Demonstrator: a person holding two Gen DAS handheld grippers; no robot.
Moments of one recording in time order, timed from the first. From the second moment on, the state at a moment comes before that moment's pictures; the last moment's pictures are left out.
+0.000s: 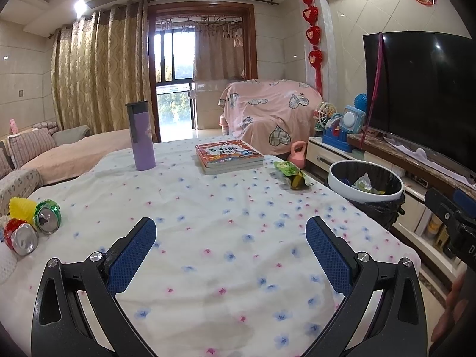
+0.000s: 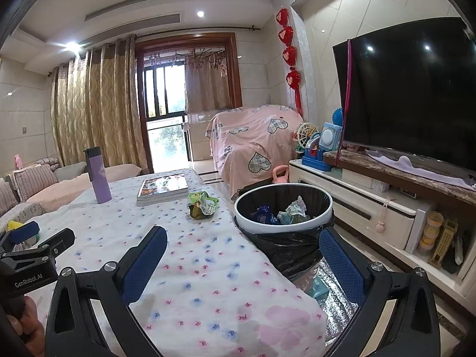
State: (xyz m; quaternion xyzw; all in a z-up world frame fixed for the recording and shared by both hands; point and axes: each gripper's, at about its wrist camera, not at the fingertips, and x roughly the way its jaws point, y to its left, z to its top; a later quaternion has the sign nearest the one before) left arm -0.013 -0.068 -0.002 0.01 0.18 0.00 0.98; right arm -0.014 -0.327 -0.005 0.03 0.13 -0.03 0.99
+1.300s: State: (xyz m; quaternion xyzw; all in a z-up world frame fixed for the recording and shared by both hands) left arm -0.012 -0.070 -0.005 0.01 0.18 0.00 0.98; right arm -0.021 -0.318 -0.007 0.03 0.13 -0.03 0.99
